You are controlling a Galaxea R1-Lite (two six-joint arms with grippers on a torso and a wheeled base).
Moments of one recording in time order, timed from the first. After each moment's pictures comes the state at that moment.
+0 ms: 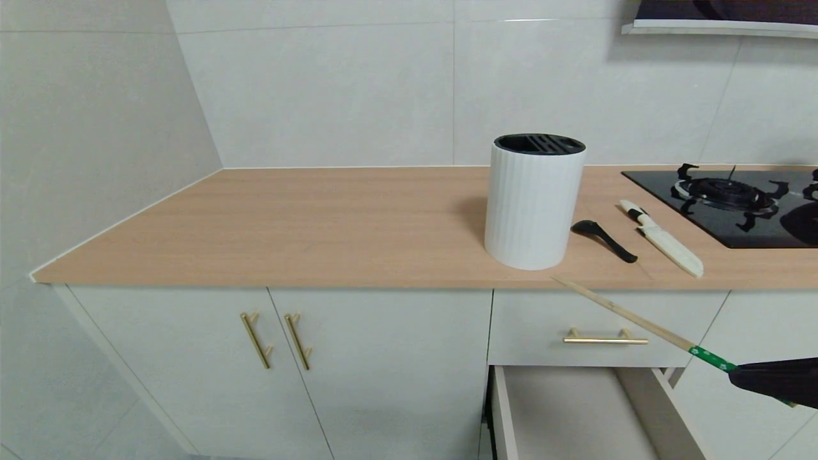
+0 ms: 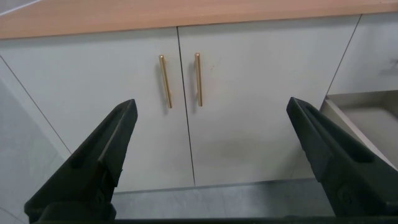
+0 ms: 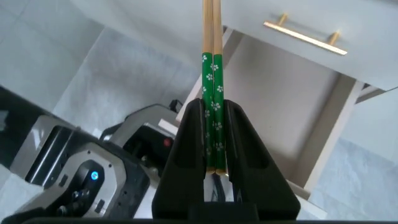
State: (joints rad) left arm 0.00 0.00 0.00 0.01 -0.09 0.03; right arm 0.38 1.06 -0.87 0.47 0.17 0.03
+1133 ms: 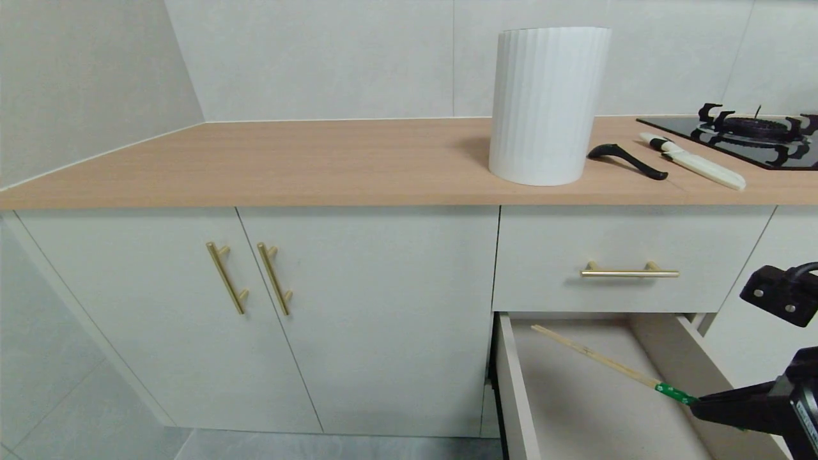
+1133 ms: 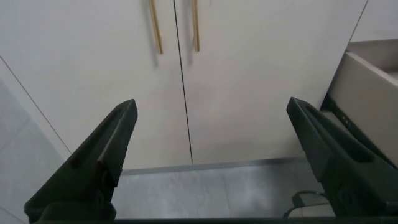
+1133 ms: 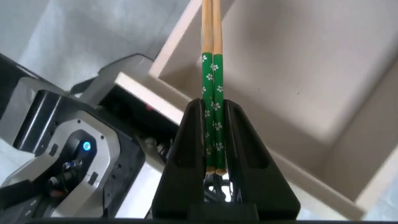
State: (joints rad) left arm 0.00 0.00 0.00 0.01 -0.09 0.03; right arm 0.39 1.20 -0.81 0.47 0.20 -0.01
